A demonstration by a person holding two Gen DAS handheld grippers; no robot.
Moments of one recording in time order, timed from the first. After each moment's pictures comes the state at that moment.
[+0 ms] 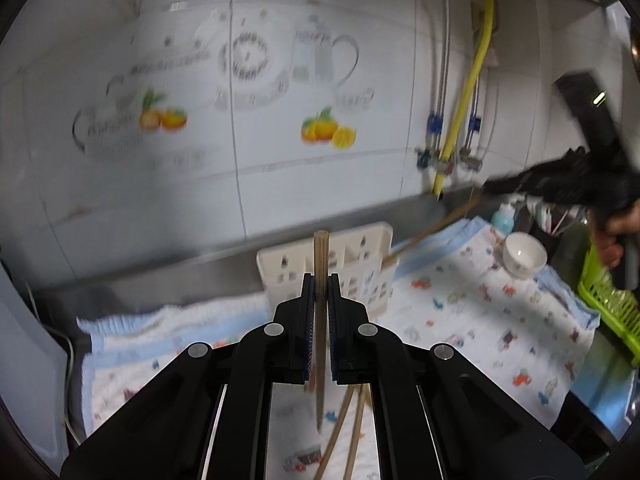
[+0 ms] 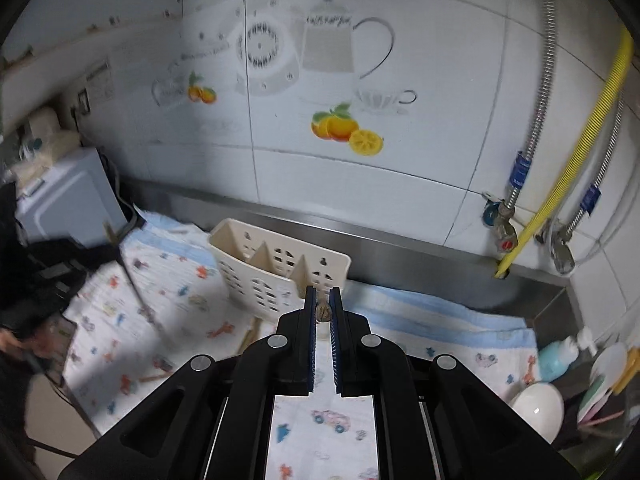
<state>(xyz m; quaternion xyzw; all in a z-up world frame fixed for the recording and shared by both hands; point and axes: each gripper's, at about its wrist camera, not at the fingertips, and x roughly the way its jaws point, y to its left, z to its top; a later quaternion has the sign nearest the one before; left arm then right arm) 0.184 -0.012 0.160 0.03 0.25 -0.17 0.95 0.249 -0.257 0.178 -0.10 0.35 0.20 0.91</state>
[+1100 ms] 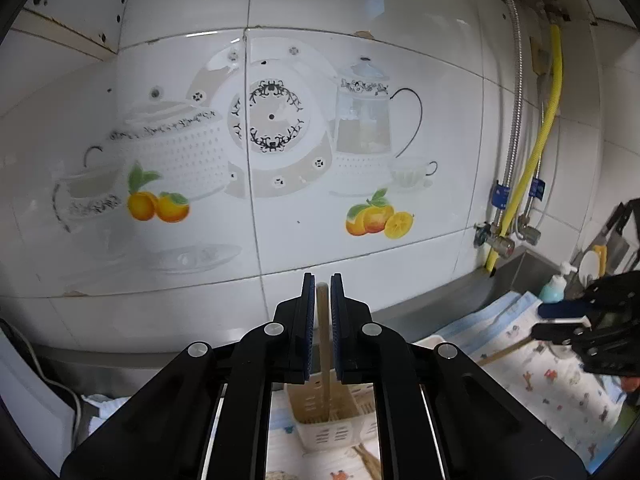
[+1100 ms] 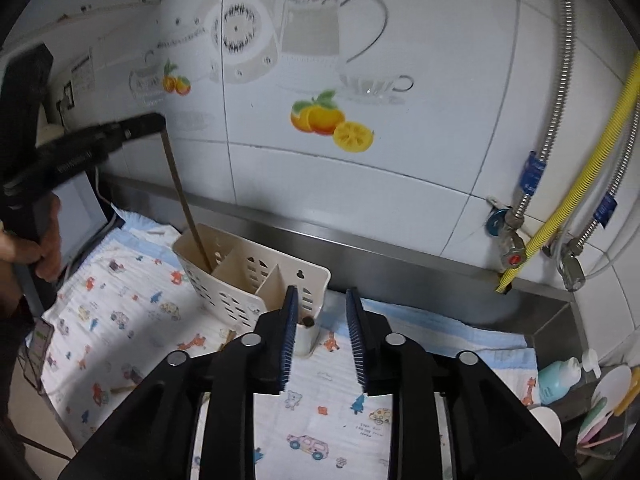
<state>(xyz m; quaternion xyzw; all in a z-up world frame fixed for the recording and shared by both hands) 0.294 -0.035 0.205 0.02 0.20 -0.10 0.97 0.269 -0.267 0.164 -0.10 0.32 0.19 0.92</state>
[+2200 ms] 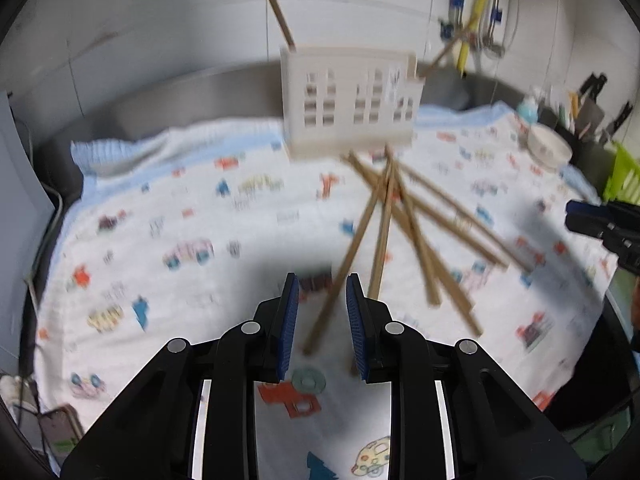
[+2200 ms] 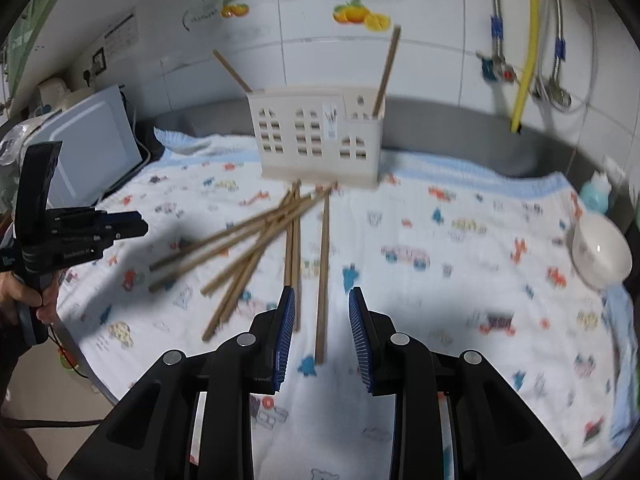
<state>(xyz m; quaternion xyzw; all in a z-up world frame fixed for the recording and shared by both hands) 0.109 0.017 -0.019 0.04 0.40 -0.13 0.91 0.080 -0.259 -0.006 -0.04 0.36 0.18 0.91</state>
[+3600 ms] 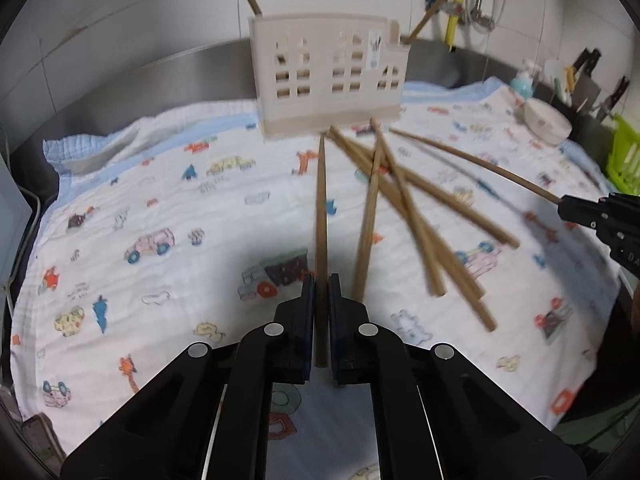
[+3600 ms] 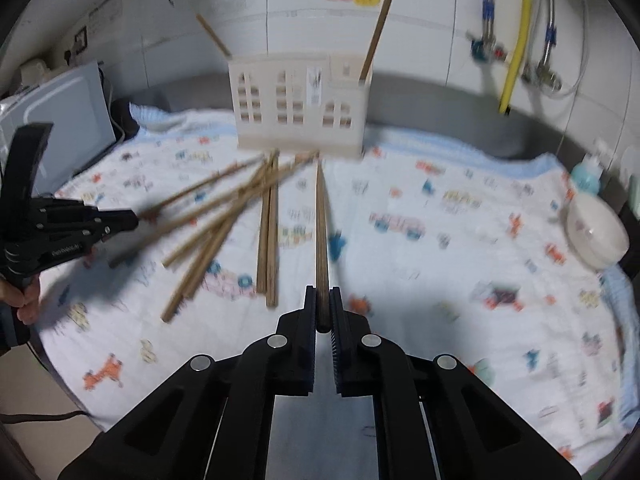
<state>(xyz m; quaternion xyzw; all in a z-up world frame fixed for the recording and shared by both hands) 0.118 -0.001 -0.038 0.05 0.40 -0.15 0.91 0.080 -0.254 -0.020 -0.07 0.34 0.14 0.93</state>
